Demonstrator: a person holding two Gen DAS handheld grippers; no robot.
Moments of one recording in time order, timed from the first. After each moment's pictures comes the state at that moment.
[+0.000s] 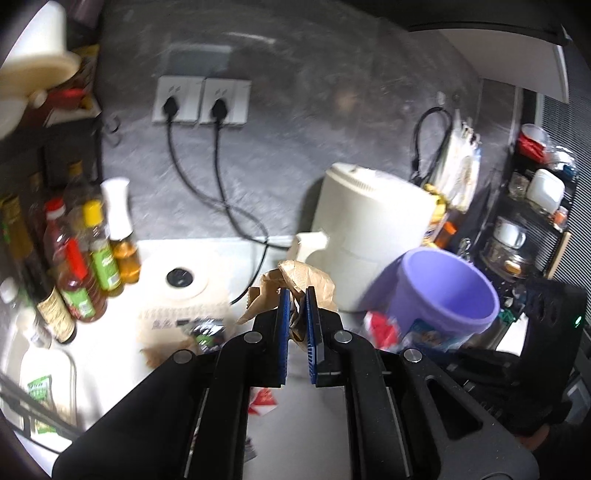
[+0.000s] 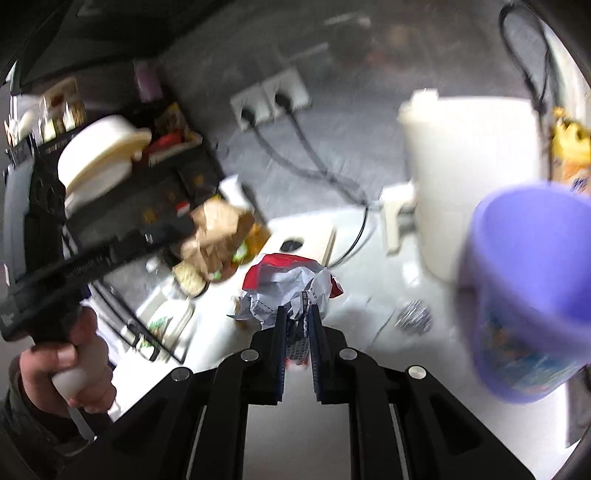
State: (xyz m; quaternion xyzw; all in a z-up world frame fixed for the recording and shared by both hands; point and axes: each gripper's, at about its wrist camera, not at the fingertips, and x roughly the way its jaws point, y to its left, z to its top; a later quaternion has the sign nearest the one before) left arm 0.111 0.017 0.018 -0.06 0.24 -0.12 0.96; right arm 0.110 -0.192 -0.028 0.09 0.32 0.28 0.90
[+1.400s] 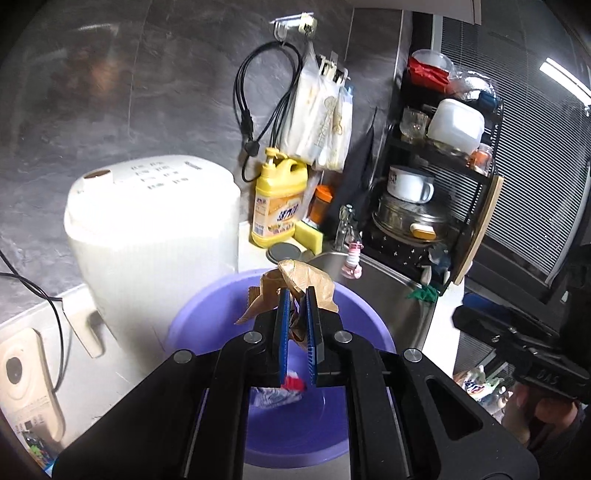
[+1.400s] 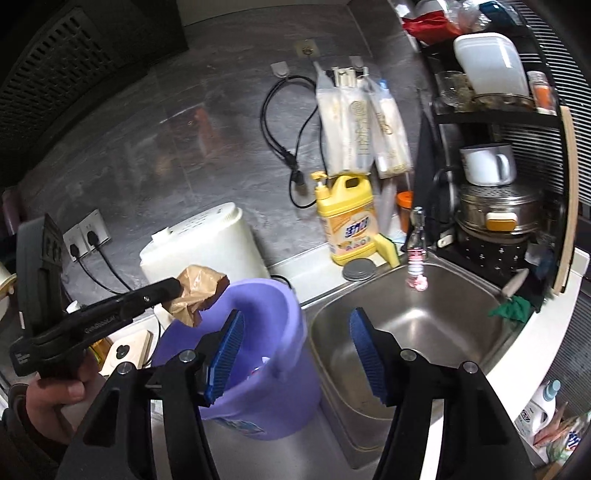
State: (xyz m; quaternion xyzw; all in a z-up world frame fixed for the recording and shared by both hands) left arm 0.215 -0.232 0.022 0.02 0.27 -0.34 0.90; right arm 0.080 -0.433 0.019 0.14 0.23 -0.04 0.96
